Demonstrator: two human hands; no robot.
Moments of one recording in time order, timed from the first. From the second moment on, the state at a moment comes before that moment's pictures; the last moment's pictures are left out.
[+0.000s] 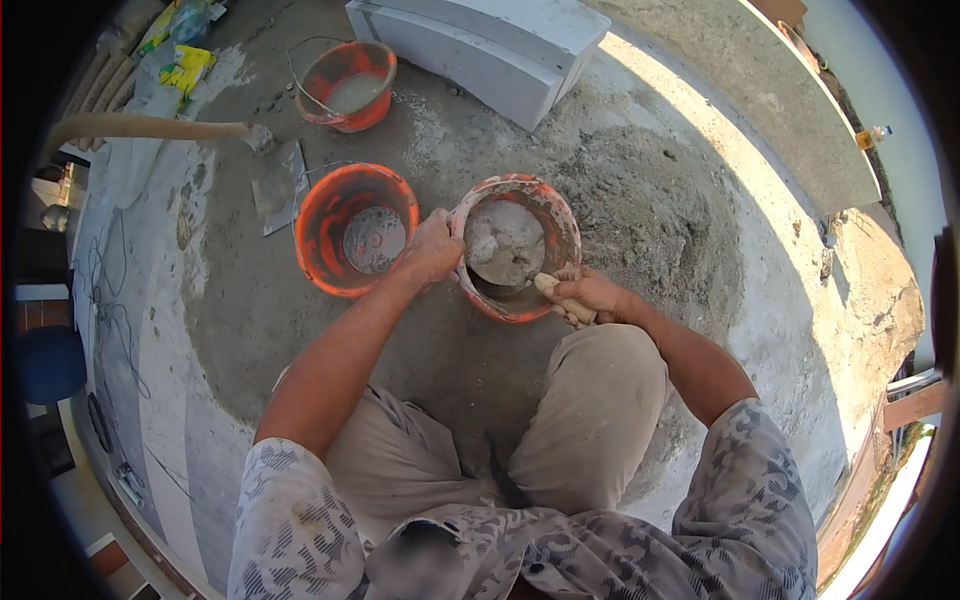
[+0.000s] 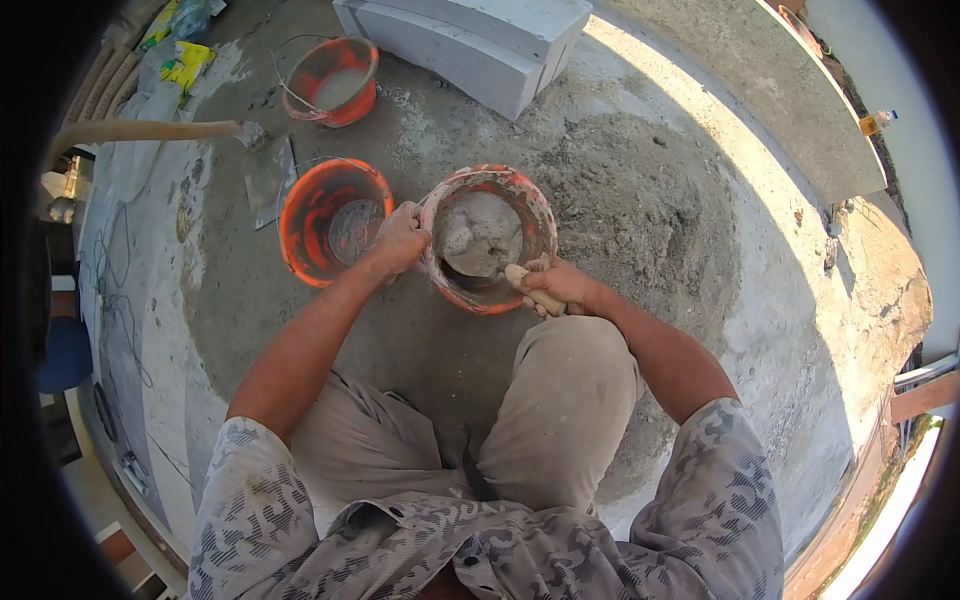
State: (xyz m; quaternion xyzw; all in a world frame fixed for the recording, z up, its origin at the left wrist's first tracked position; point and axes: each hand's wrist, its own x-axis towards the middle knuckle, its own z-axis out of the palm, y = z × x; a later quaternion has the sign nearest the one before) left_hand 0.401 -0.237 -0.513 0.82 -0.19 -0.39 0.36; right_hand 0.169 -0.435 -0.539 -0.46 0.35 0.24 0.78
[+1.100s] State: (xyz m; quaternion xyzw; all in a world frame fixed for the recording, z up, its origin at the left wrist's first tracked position) left_hand 0.397 -0.268 -0.516 0.80 -0.15 -0.42 0.41; right_hand 0.195 -0.450 -0.466 -0.82 0.20 0.31 0.43
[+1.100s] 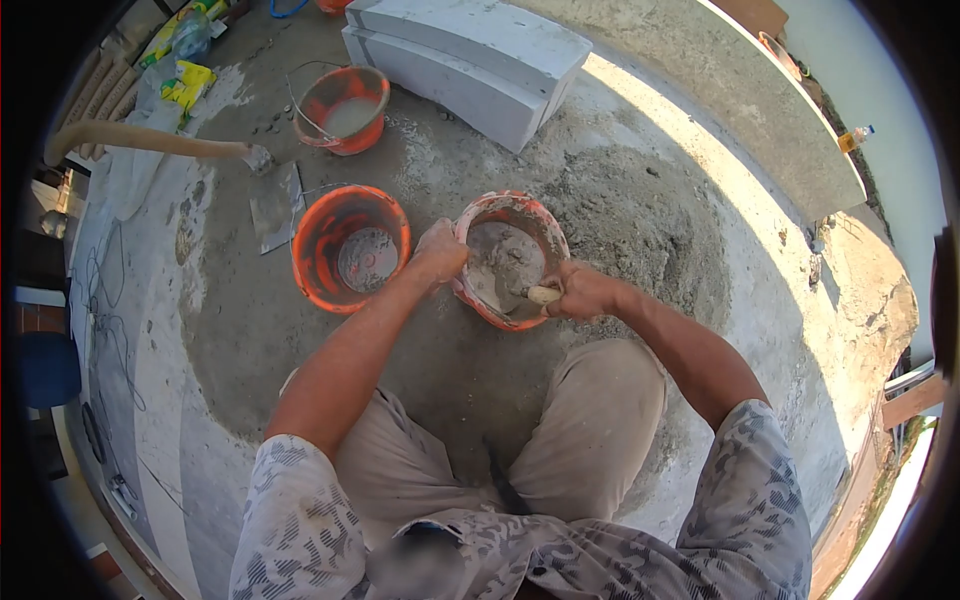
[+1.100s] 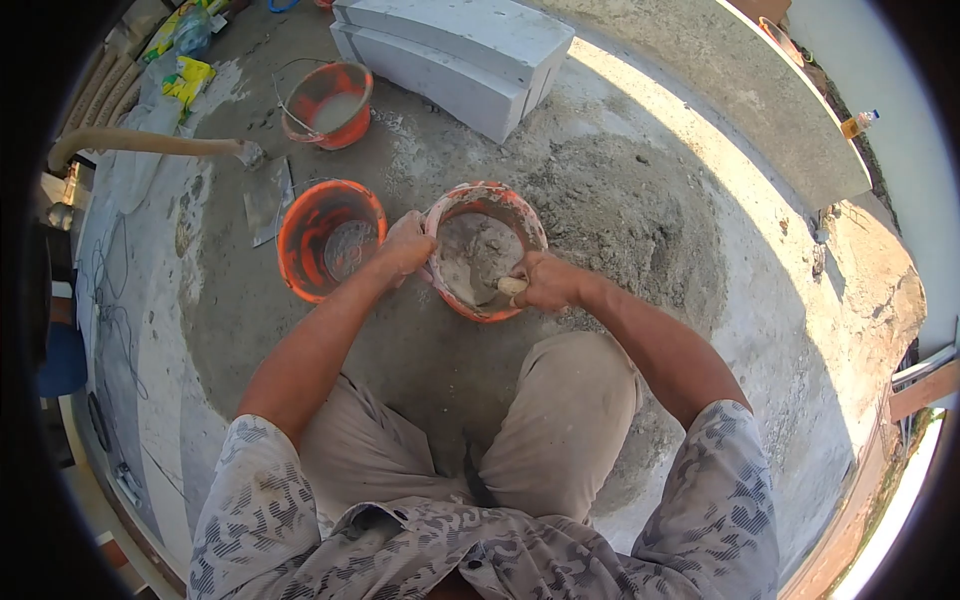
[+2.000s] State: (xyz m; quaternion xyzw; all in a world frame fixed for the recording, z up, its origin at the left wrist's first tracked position) left_hand 0.395 -0.270 -0.509 0.80 -0.15 -0.41 0.41; right_hand 0.225 -0.482 -0.442 -0.81 0.15 0.39 0.40
